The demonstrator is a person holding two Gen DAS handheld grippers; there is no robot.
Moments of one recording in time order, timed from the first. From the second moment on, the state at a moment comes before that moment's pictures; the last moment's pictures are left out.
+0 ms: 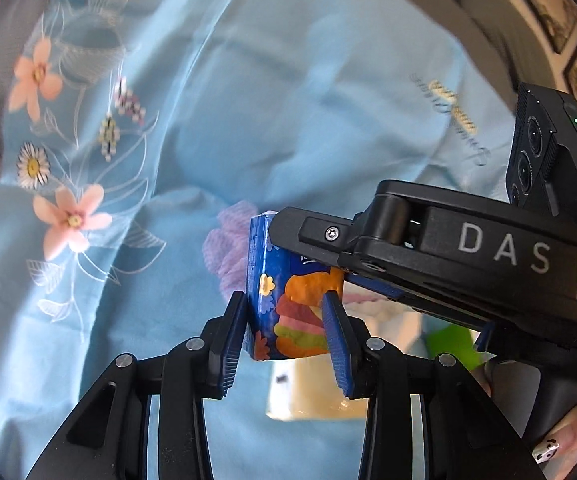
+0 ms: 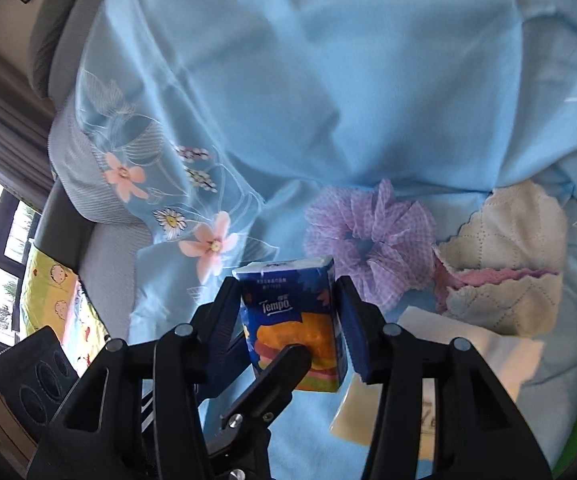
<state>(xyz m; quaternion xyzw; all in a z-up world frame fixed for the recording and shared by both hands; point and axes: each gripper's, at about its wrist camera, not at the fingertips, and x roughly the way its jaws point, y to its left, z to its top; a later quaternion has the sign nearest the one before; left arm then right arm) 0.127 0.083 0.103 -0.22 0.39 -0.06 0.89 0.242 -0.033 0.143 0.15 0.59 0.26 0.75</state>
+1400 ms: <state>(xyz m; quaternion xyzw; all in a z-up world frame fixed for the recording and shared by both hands) 0.052 -0.193 0.121 -0.12 0.44 -0.30 0.84 0.061 -0.325 0.196 0.27 0.46 0.05 0.84</state>
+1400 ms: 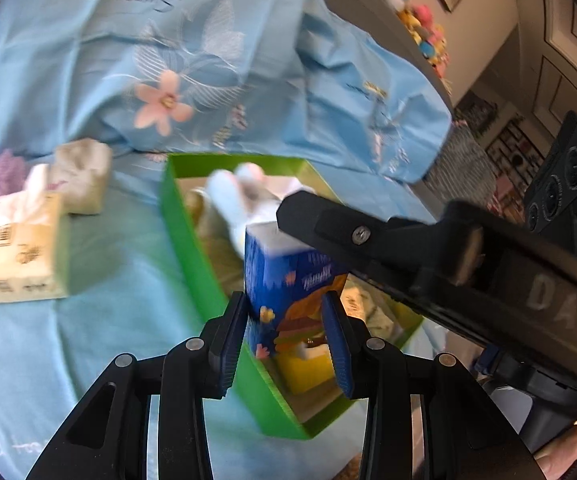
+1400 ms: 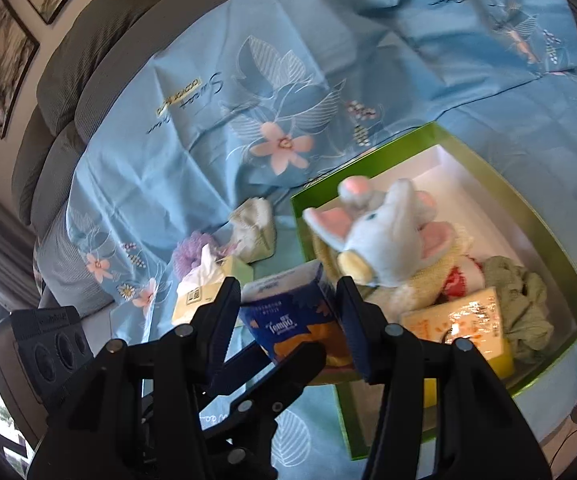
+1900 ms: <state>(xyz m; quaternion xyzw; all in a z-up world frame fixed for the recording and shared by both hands) 0.061 -0.251 0.122 -0.10 0.45 -0.33 0.82 0.050 -0.384 0.182 0.29 0.45 -0.01 0.84</state>
